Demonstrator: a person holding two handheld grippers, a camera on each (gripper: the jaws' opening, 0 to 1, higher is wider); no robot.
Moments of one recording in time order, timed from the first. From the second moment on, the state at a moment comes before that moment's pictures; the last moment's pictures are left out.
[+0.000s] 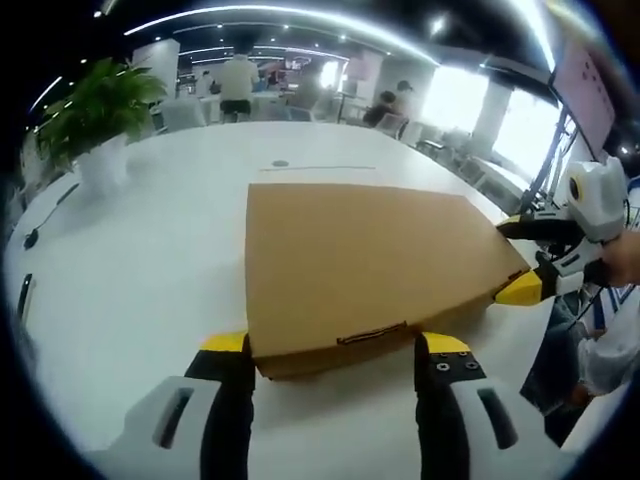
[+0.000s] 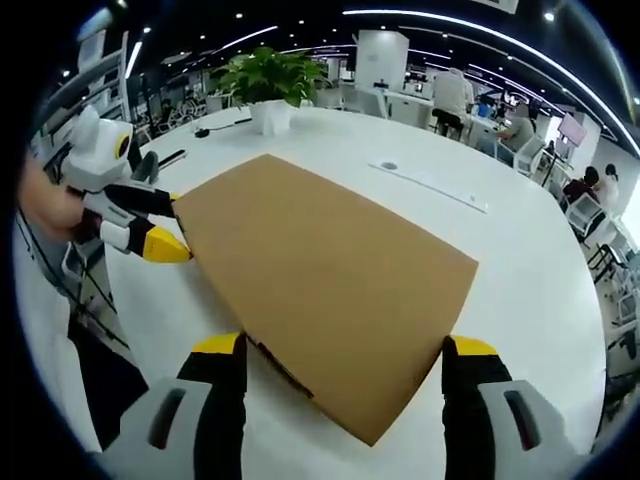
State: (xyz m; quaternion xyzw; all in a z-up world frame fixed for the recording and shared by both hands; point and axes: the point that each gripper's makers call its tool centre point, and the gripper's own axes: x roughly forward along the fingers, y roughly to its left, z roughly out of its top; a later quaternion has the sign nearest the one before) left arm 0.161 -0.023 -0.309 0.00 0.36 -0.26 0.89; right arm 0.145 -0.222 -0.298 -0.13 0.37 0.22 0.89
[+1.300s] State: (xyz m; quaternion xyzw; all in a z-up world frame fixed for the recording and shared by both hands) left arm 0.136 -0.019 -0.309 0.00 0.37 -0.26 0.89; right arm 0.123 -0.222 -0.299 -0.13 0.38 0.22 0.89
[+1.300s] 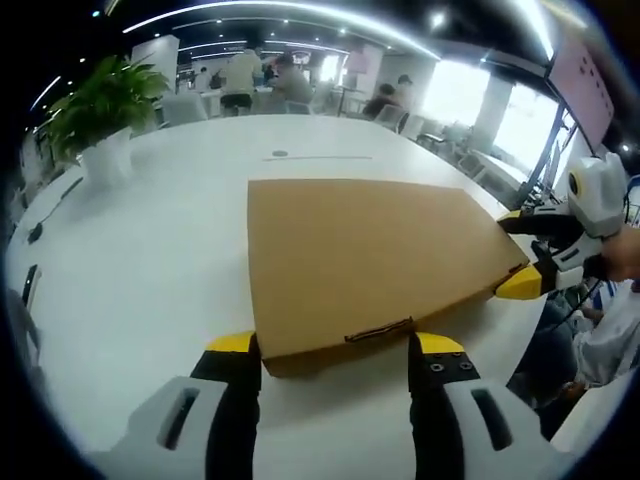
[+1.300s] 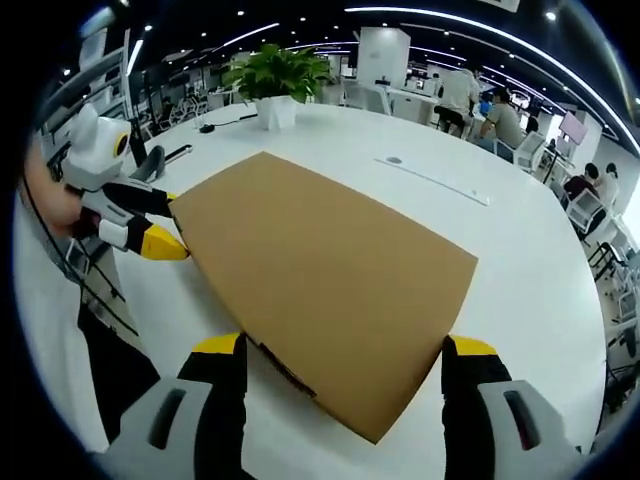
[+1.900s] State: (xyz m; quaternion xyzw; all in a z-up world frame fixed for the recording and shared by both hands) left arm 0.114 -0.021 -0.311 0.01 0.41 -0.23 0.88; right arm 0.113 -0.223 -0.299 -0.15 0.35 0.24 0.89
